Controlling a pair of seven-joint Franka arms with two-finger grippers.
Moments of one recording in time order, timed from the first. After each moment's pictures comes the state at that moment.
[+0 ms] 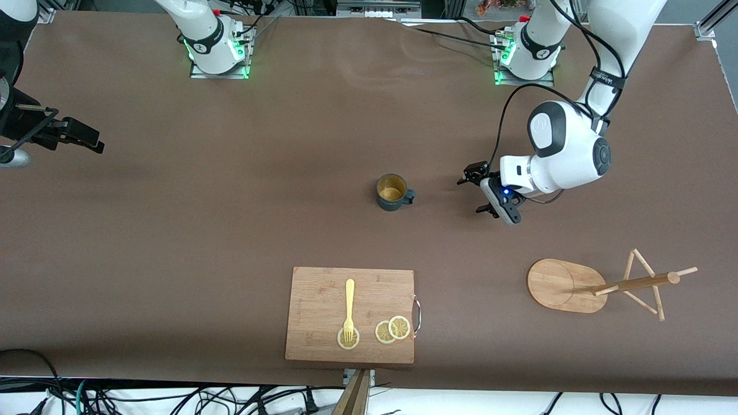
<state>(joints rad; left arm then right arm) 0.01 0.34 -0.31 -2.13 -0.75 2.40 1.18 -0.06 0.01 0.01 -1.69 0.01 1.65 0.01</state>
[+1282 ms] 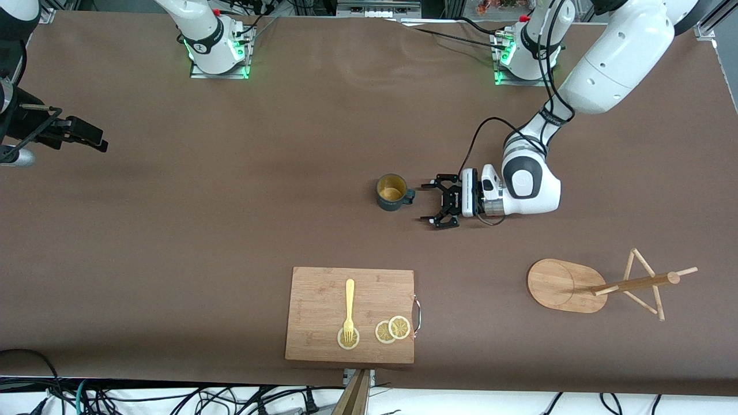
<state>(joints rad) 0.11 0.77 -0.46 -1.95 -1.33 2.28 2.44 -0.06 0.01 0.01 -1.69 0.02 1.63 0.01</state>
